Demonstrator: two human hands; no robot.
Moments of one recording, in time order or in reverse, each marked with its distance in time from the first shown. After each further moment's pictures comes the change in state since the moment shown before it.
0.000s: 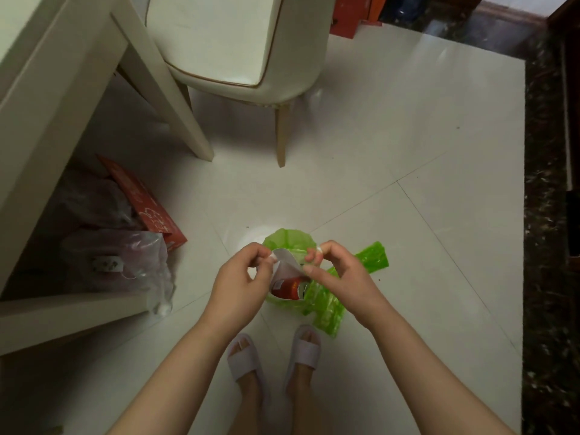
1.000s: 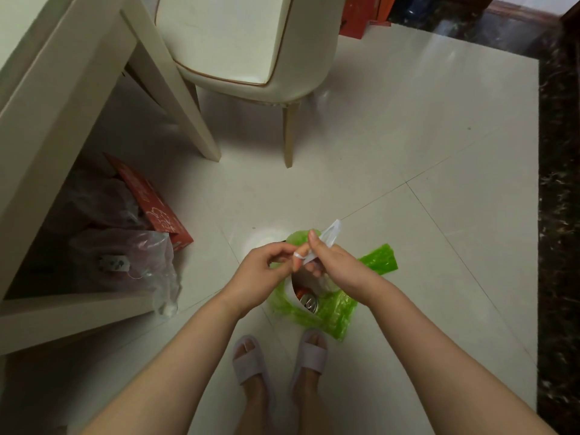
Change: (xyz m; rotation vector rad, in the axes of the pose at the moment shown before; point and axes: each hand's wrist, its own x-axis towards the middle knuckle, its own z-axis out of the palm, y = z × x) left_hand 0.034 -0.022 0.012 -0.218 -0.355 -0.022; right_hand 0.041 -0.005 0.014 -0.151 -0.264 0.122
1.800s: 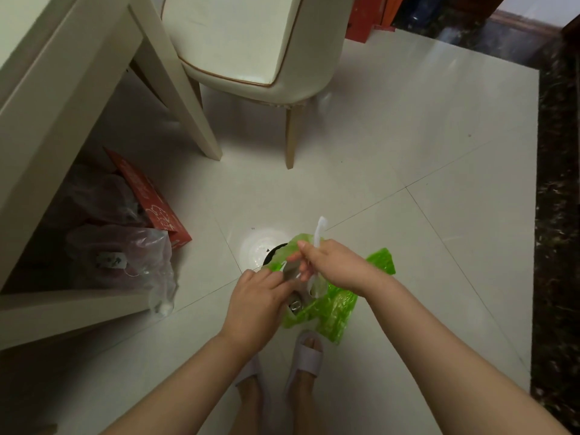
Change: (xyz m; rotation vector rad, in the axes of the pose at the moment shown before) left_hand -0.021 -0.052 0.014 1.052 0.293 0.543; right_hand 0.009 -0.021 0.000 -0.225 -0.002 0.183
